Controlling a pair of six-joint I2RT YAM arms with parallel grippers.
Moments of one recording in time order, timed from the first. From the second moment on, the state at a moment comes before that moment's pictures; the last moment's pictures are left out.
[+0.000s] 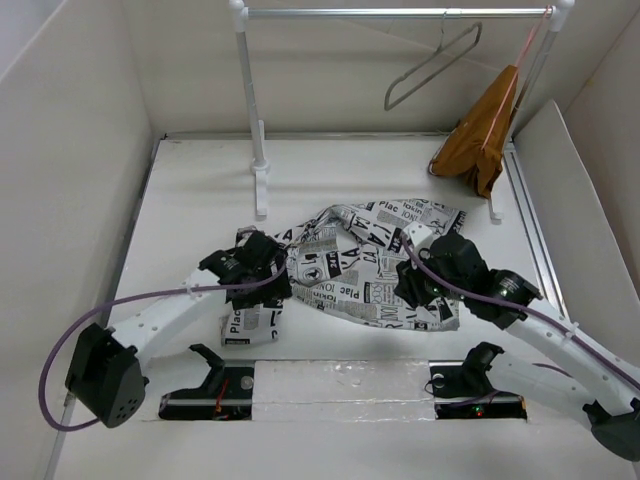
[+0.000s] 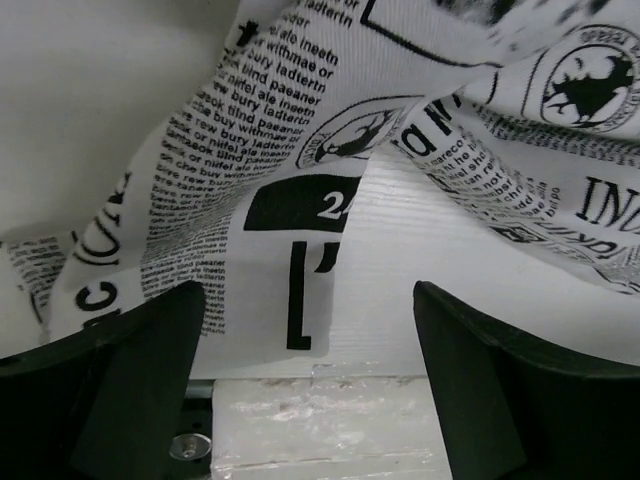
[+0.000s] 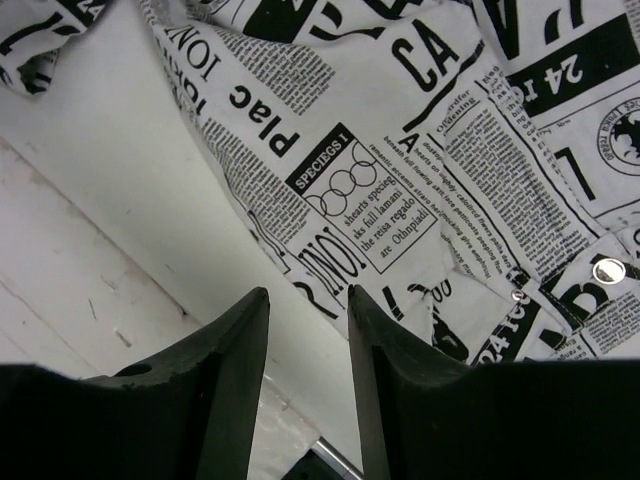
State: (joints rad) left arm -0.64 1.11 0.76 -0.83 -0.14 -0.80; right arm 0.74 0.82 0.82 -0.71 -0.05 0.12
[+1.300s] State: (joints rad) left arm 0.08 1.69 1.53 -0.68 -0.26 -0.53; right arm 0.66 0.79 0.81 -0.74 -0.02 0.11
